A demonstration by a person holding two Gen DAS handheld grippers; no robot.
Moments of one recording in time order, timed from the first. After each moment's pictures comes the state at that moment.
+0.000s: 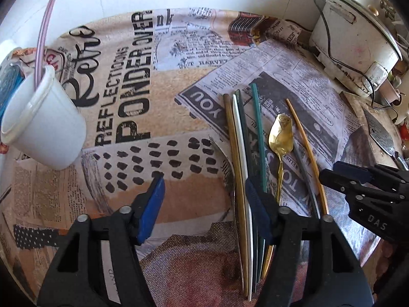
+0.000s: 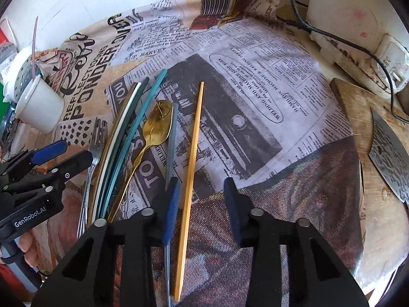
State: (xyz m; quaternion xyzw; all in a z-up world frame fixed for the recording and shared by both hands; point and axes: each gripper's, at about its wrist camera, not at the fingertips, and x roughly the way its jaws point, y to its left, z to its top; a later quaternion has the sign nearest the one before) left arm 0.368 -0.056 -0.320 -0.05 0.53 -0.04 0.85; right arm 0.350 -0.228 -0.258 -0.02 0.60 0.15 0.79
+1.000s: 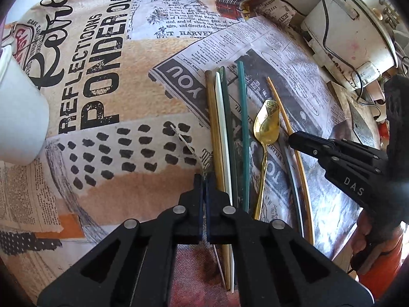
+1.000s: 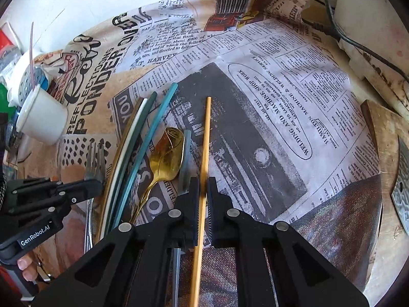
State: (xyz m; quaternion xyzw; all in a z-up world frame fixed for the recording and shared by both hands) left arm 0.393 -0.055 -0.331 -0.10 0.60 -0.10 0.79; right arm 0.385 -0.215 -0.268 0.00 0.60 0.19 0.78
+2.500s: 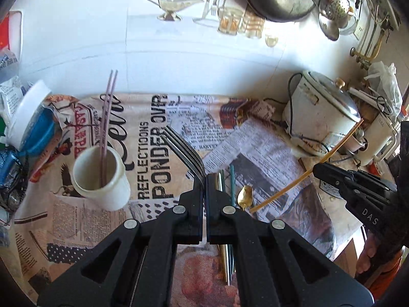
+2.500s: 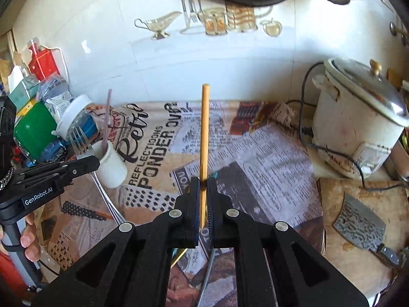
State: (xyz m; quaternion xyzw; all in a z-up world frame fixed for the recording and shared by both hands) left arm 0.334 -0.006 -0.169 -0.09 0.40 -0.05 0.91; right arm 0.335 -0.200 -0.111 0.00 0.43 0.22 0.88
